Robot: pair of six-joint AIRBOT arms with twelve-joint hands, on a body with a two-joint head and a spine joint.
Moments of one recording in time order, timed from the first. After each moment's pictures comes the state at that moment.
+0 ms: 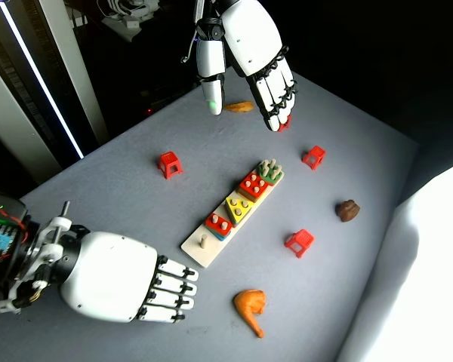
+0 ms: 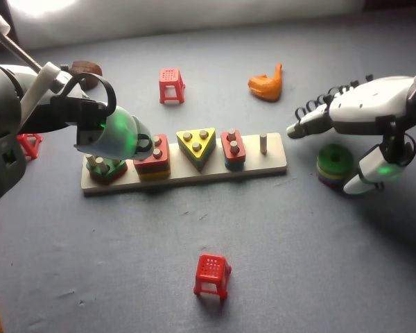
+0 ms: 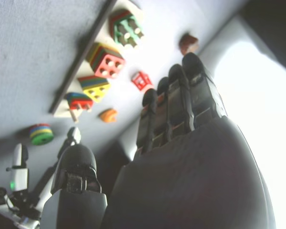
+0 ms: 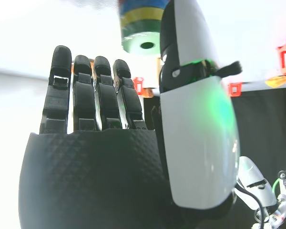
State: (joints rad) left arm 0.06 -0.91 0.58 0.93 1.31 -0.30; right arm -0.40 -1.12 1.22 0.23 -0.01 -1.05
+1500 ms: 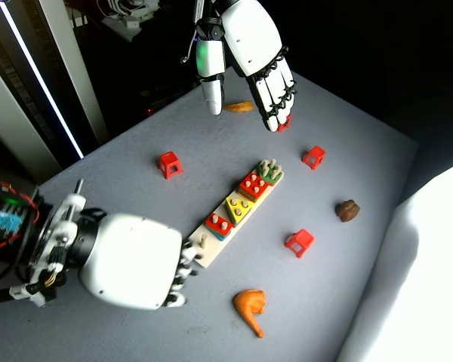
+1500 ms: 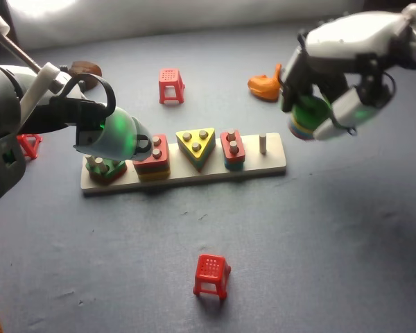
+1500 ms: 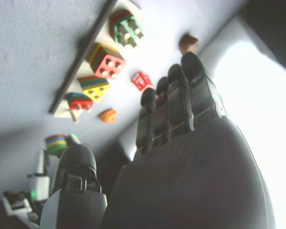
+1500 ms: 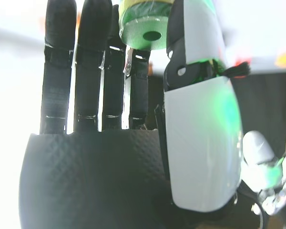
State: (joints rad) left arm 0.06 -0.91 0.58 0.93 1.31 -0.30; right arm -0.22 -1.15 1.23 0.23 0.01 -1.06
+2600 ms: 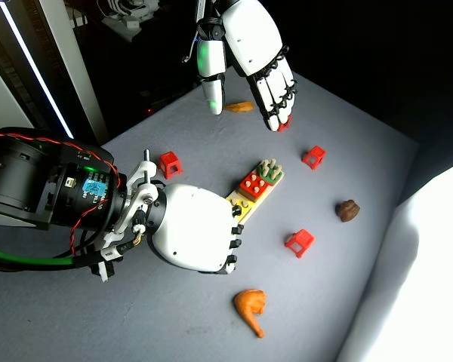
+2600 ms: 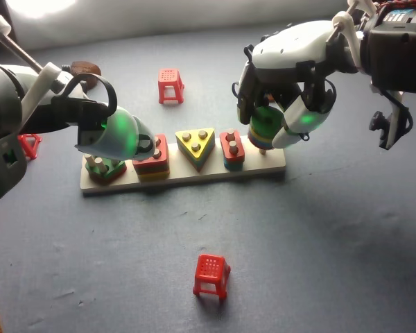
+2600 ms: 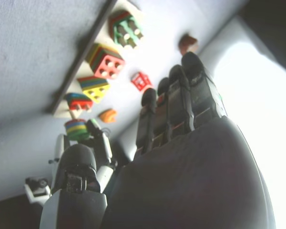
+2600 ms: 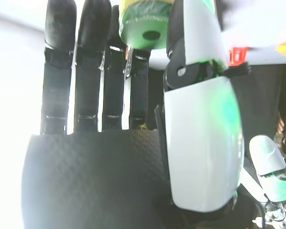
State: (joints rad) left arm 0.06 -0.91 0.58 0.93 1.30 -0.30; right arm -0.21 -1.30 1.34 0.24 -0.05 -1.10
